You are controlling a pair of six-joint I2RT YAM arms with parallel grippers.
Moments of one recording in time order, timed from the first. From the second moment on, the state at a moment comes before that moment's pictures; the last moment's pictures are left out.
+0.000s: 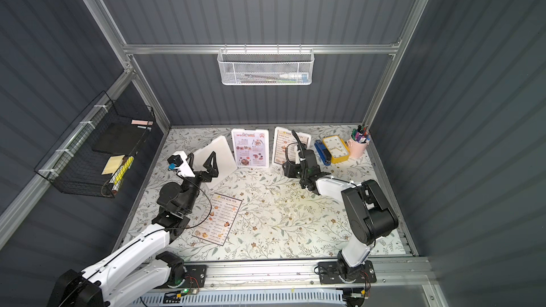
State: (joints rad) left arm -0.41 0.96 0.41 0.69 -0.28 -0.26; right arm 0.37 1.67 0.83 0.21 -0.15 0.46
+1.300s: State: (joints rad) left arm -0.17 1.22 0.55 0.59 -0.17 -0.28; right arm 0.29 1.74 0.84 0.31 -0.36 0.50
